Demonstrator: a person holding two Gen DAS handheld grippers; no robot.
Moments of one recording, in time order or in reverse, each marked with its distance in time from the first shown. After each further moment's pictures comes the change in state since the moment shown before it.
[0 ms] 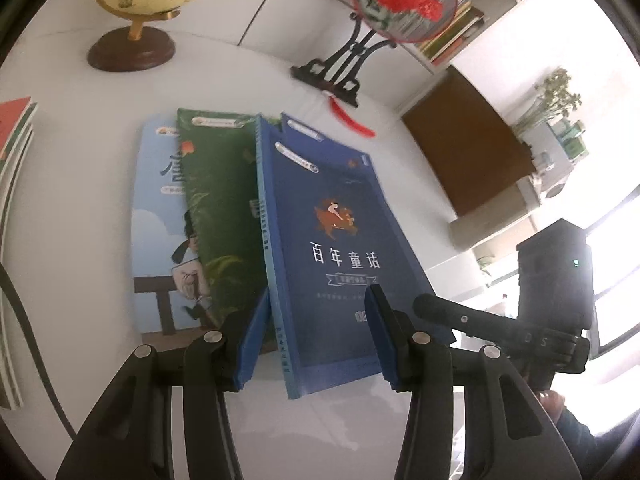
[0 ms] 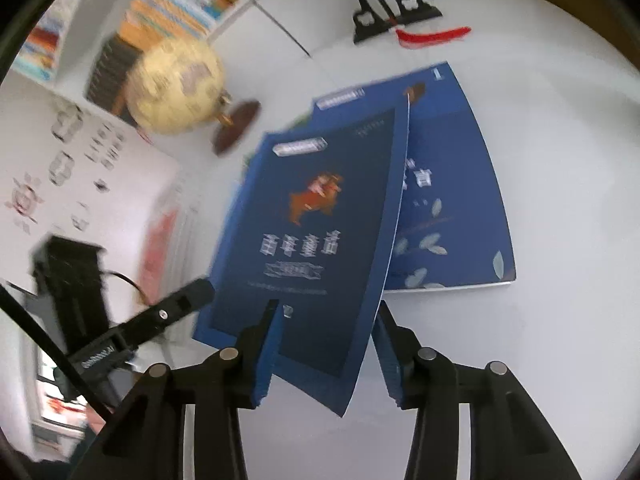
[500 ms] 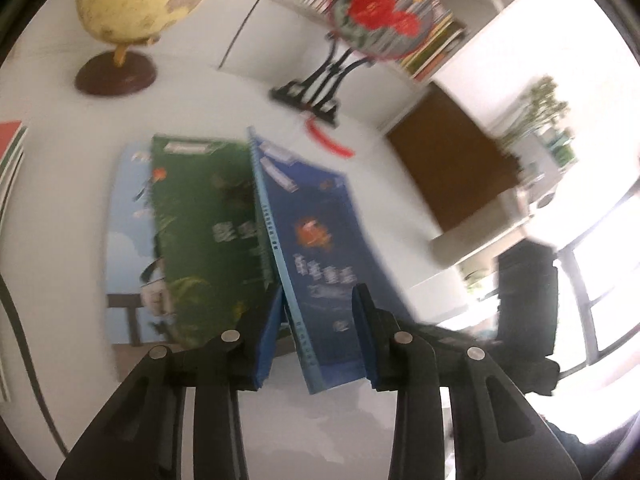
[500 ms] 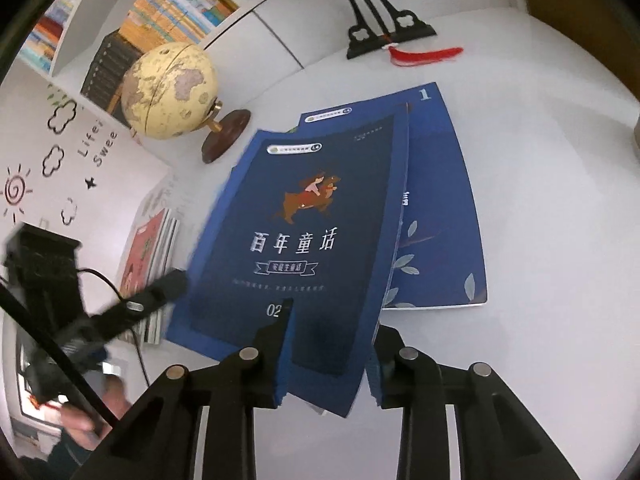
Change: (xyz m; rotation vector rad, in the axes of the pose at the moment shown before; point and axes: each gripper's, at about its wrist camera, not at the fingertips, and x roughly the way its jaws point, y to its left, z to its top) left arm -0.008 -0.030 0.003 0.013 -0.086 -0.037; right arm -0.001 -0.001 0.000 -0.071 -0.023 -0.104
